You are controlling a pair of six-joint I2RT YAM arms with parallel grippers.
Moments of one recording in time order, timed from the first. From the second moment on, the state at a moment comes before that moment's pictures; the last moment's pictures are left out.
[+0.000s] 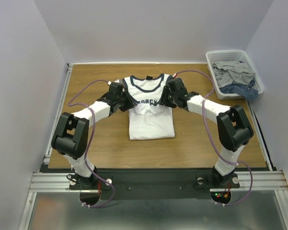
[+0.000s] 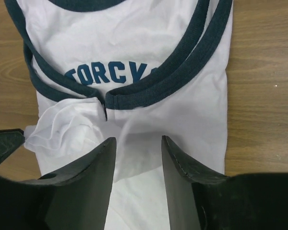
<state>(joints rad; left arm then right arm) -0.38 1.67 1.02 -0.08 0.13 -0.78 0.51 1.81 1.24 -0.20 0.06 0.66</state>
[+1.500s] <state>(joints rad) -0.35 1.89 1.20 -0.02 0.11 -0.80 0.44 2.01 1.38 -0.19 0.02 0.62</state>
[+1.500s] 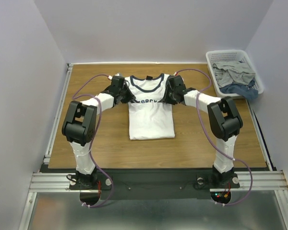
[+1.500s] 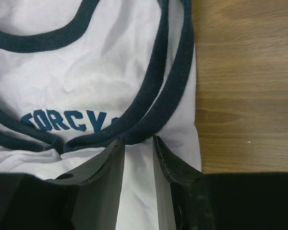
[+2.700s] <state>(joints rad) -0.42 1.84 1.03 0.06 0.06 -0.88 0.54 1.67 0.94 -0.18 0.06 0.67</state>
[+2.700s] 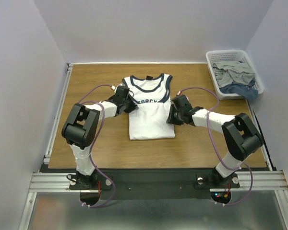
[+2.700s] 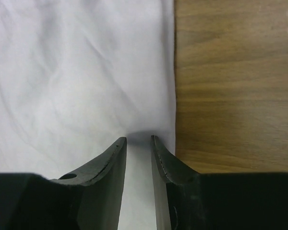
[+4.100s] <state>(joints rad) -0.57 1.17 0.41 -0.05 0.08 -1.03 0.53 1.33 0.59 -0.21 -0.12 0.83</state>
